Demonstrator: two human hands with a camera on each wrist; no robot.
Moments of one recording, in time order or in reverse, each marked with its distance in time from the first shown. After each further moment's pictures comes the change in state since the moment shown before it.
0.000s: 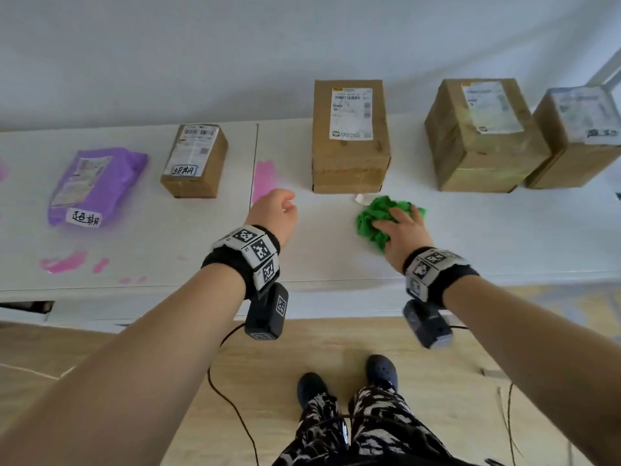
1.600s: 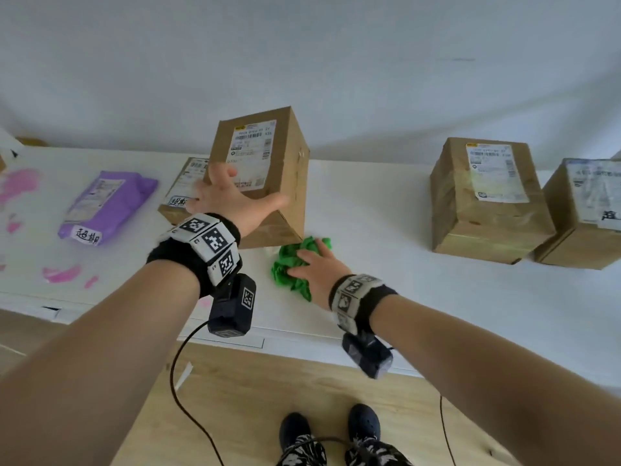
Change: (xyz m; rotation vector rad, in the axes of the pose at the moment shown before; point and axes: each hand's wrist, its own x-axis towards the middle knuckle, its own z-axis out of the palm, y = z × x) left_hand 0.021 0.066 -0.043 0.097 0.330 -0.302; right_hand 0.059 -0.059 -0.005 -0.281 -0.277 -0.603
